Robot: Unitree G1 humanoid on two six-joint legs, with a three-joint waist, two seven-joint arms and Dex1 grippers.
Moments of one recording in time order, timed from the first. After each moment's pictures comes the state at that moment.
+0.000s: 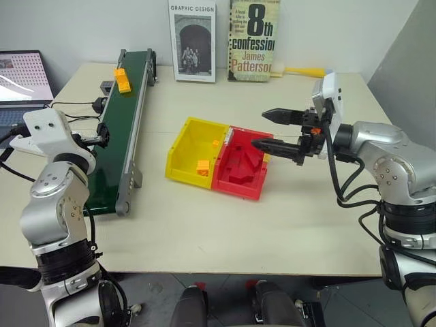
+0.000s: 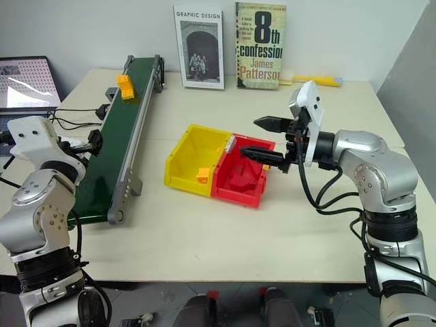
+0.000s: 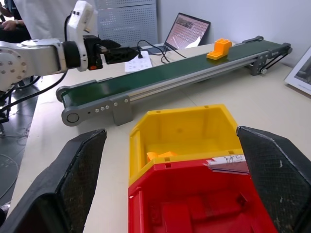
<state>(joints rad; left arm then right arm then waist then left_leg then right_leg) -0.48 0.48 0.50 -0.15 -0.30 0.73 -0.03 -0.78 -0.58 -0.01 -0.21 0.61 0.82 0.91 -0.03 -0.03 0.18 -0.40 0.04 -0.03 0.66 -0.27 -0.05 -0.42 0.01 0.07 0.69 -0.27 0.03</state>
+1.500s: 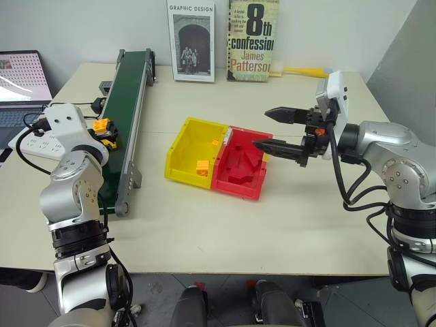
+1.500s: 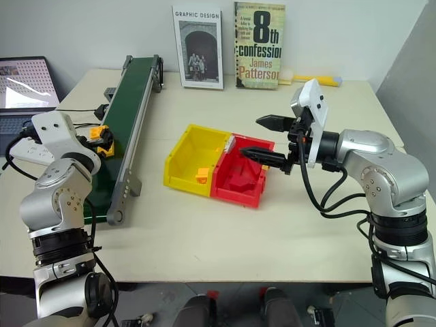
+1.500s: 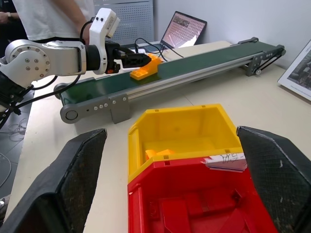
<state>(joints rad) -0.59 0.46 0.45 0.05 -0.28 0.69 0.03 -0.77 -0.63 -0.02 -0.27 0.66 0.85 0.85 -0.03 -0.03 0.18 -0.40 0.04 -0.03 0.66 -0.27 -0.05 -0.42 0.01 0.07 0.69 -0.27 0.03</state>
